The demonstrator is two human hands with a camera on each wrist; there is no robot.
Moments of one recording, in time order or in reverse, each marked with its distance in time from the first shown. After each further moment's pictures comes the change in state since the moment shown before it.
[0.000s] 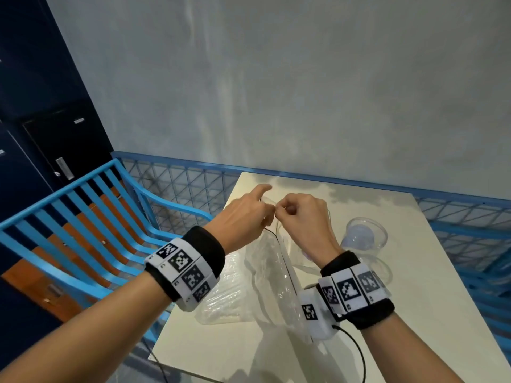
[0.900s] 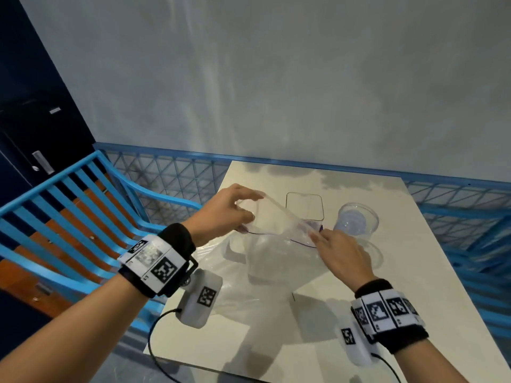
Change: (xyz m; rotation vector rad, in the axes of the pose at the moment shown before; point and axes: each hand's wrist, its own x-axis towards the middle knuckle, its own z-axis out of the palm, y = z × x) left_hand -0.005 -0.020 0.009 -0.829 -0.079 -0.312; right_hand -0.053 0.093 -0.012 -0.316 -0.256 0.407
